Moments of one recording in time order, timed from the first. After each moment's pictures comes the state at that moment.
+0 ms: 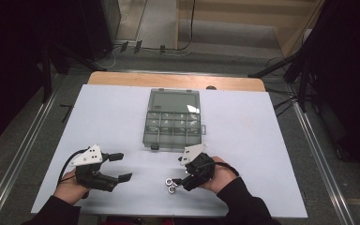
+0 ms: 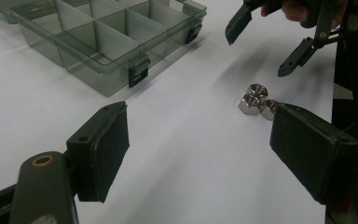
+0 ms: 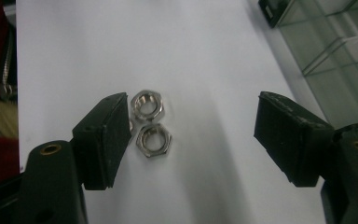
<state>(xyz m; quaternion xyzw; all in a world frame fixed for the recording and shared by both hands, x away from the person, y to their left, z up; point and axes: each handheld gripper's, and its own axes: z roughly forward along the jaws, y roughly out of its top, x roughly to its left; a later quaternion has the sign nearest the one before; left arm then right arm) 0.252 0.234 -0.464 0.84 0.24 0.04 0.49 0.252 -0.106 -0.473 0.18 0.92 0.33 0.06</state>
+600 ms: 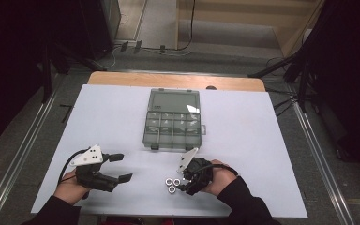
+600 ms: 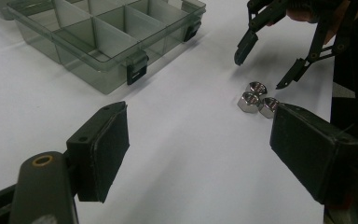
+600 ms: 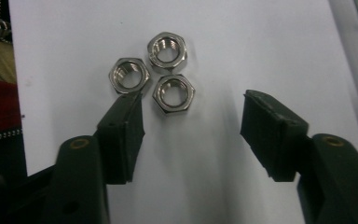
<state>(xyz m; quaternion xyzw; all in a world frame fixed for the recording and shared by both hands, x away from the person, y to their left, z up) 0.252 0.234 -0.465 0.84 0.24 0.04 0.48 0.247 -0.099 -0.482 0.16 0.96 0.24 0.03</state>
